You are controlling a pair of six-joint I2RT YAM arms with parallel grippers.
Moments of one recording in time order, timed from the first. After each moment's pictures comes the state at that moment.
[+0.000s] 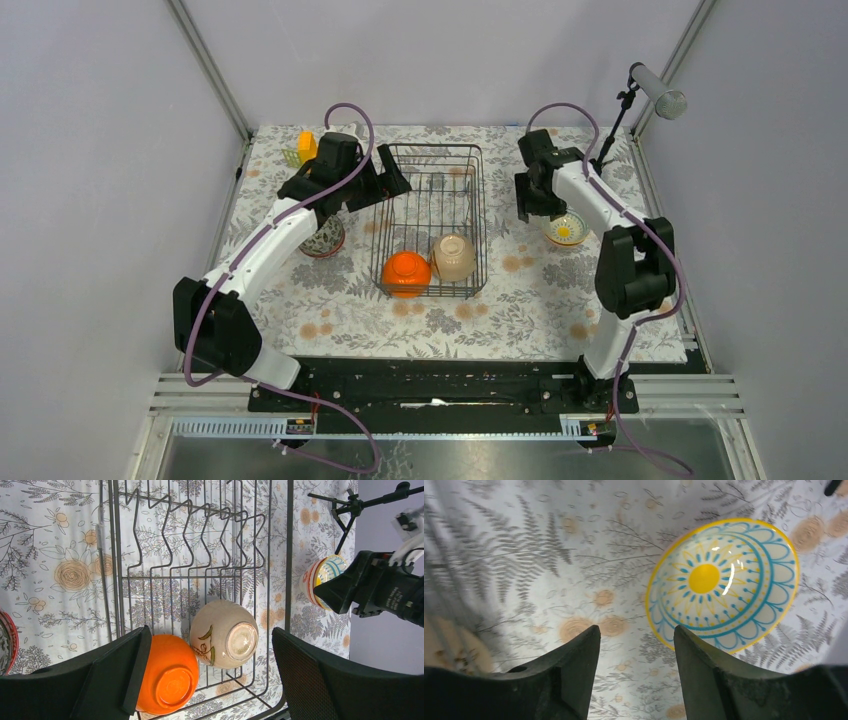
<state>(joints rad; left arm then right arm) -0.39 1.48 1.31 -0.48 0.14 -0.66 0.28 1.86 1.53 -0.93 0.28 0.20</state>
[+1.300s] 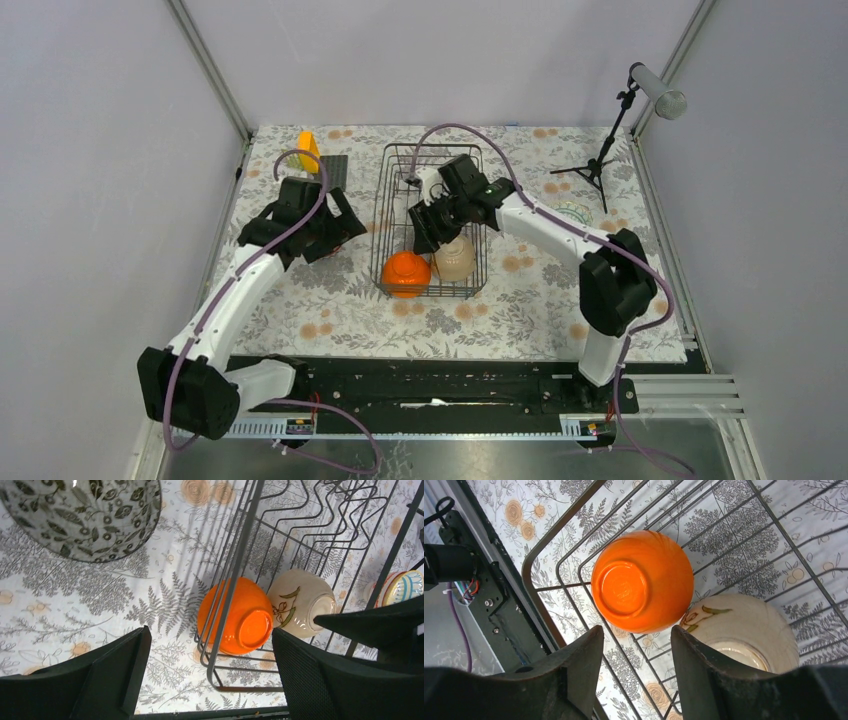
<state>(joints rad) -0.29 1.18 1.05 -0.71 0.02 -0.74 0.68 1.79 1.46 -0.56 -0.47 0.04</state>
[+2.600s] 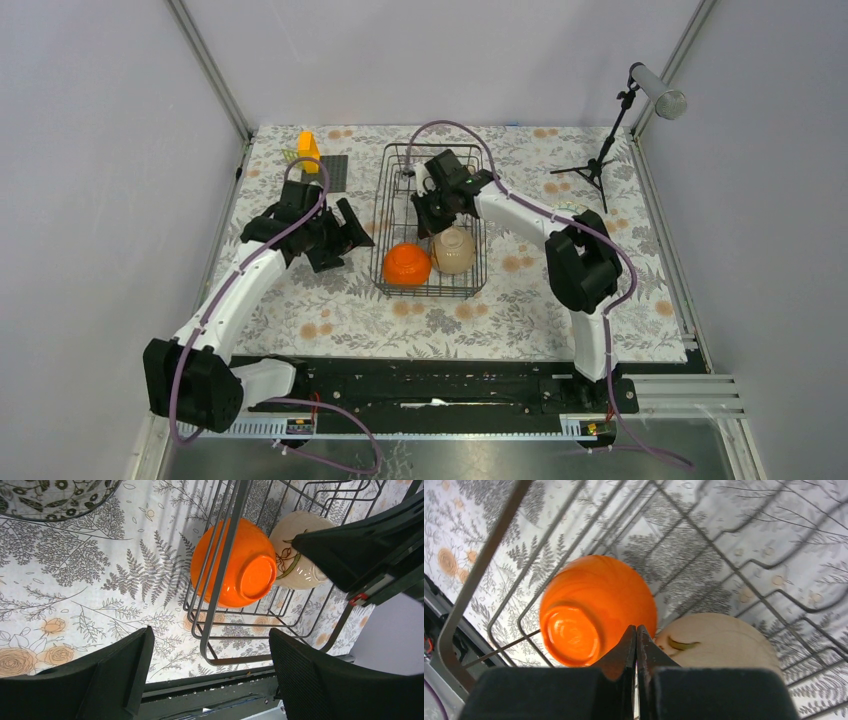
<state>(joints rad) -0.24 1.18 1.01 -0.77 0.21 -0.74 0.69 2.03 1.65 -0.58 -0.31 0.10</state>
